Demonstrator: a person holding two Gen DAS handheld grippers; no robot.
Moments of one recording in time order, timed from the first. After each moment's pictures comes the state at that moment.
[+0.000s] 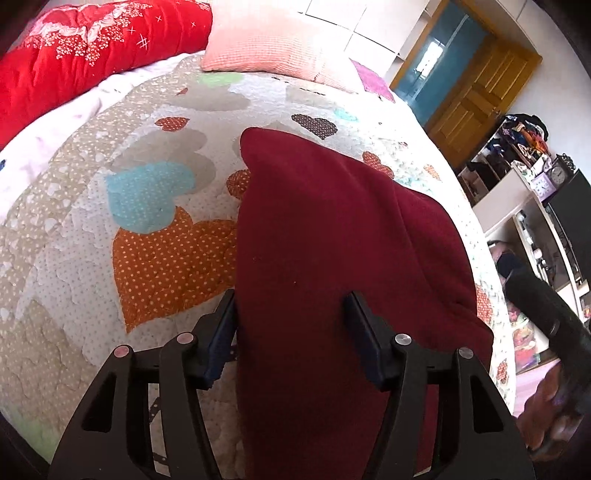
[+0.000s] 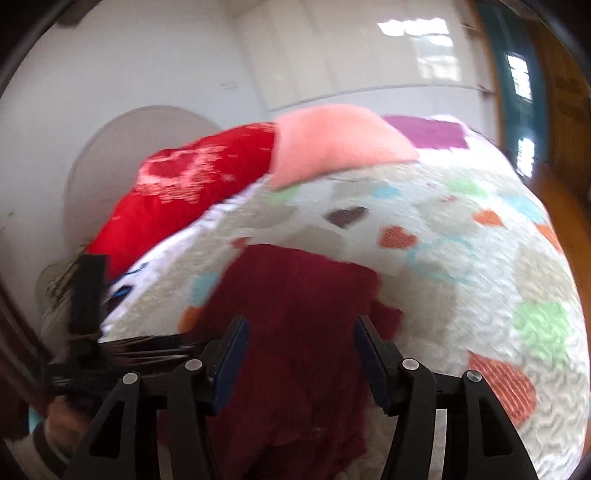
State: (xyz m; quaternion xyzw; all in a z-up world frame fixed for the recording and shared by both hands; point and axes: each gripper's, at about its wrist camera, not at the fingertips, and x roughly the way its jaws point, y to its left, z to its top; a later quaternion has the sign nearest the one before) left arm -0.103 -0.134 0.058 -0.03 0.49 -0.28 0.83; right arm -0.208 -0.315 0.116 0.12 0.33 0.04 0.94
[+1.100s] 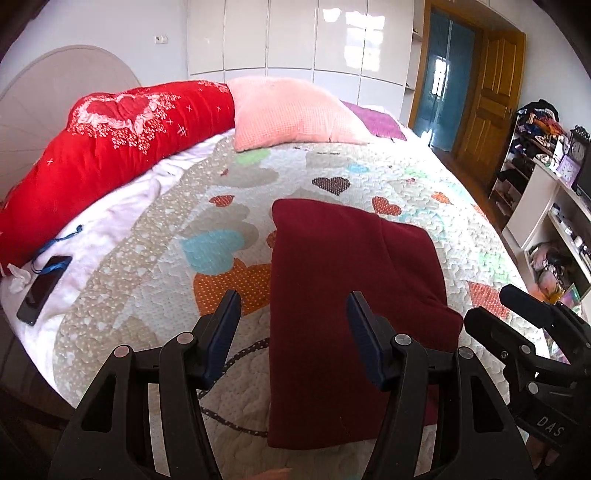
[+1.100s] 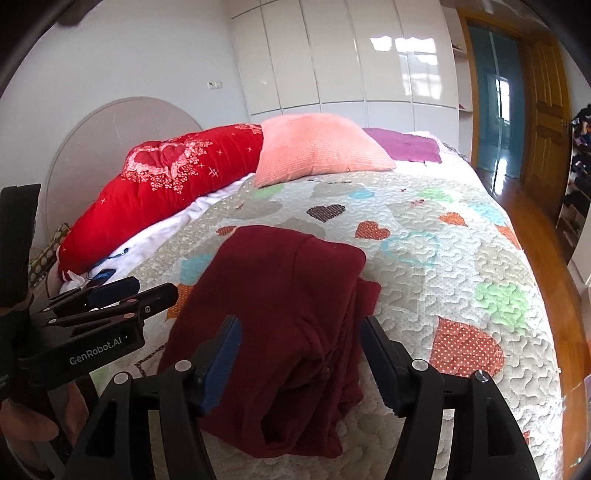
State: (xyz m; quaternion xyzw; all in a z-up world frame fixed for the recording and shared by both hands) left arm -0.177 -0.121 0.120 0.05 0.36 -0.20 0.91; right arm -0.266 -0.281 0.123 0.08 0.32 -0.04 0.94
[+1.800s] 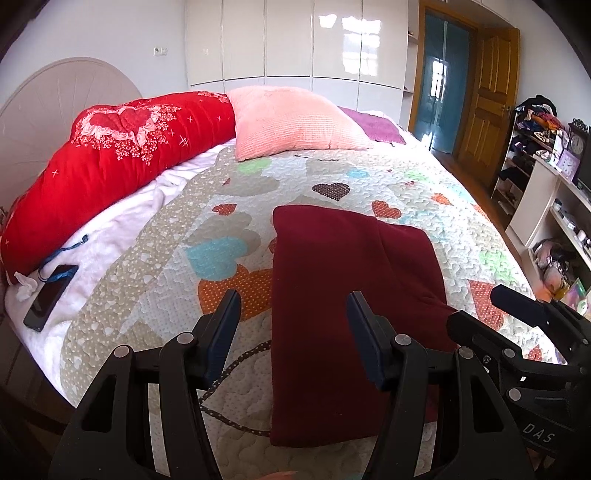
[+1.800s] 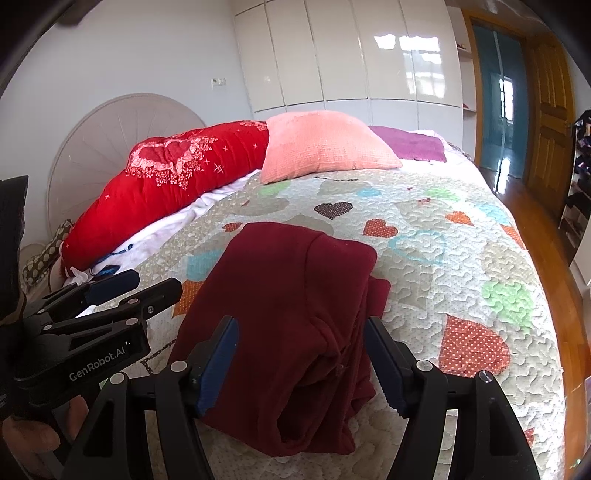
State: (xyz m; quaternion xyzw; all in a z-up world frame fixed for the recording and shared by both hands) left arm -0.184 -0.123 0.120 0.06 0.34 -0.20 0.92; right arm -0.262 -0.273 0.122 0.08 0.33 -0.03 0.94
